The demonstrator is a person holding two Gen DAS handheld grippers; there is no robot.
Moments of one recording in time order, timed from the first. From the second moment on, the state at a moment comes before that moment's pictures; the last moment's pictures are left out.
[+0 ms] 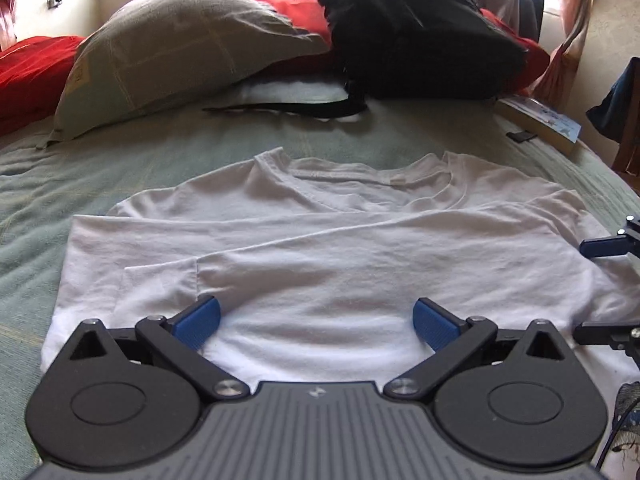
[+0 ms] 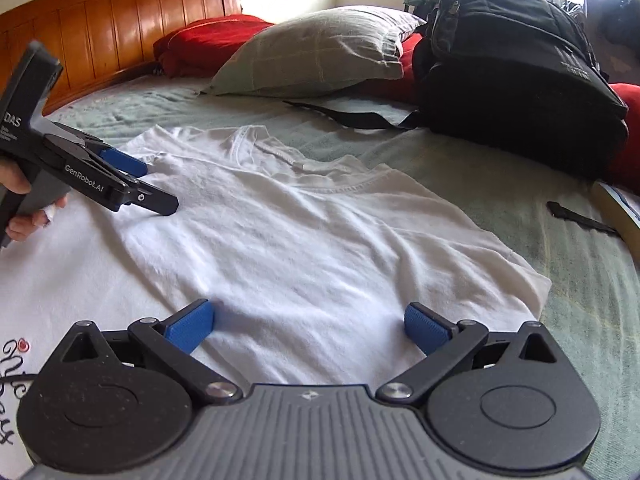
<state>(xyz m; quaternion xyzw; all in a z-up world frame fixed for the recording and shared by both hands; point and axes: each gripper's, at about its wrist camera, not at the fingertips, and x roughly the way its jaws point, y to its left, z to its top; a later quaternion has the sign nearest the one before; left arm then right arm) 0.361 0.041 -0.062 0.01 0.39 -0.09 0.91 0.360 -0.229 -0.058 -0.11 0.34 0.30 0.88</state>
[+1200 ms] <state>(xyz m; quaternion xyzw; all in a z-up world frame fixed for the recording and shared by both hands) 0.488 0.064 -0.071 -0.15 0.40 -0.07 0.90 0.360 -0.240 -0.055 -0.08 0.35 0.30 0.88</state>
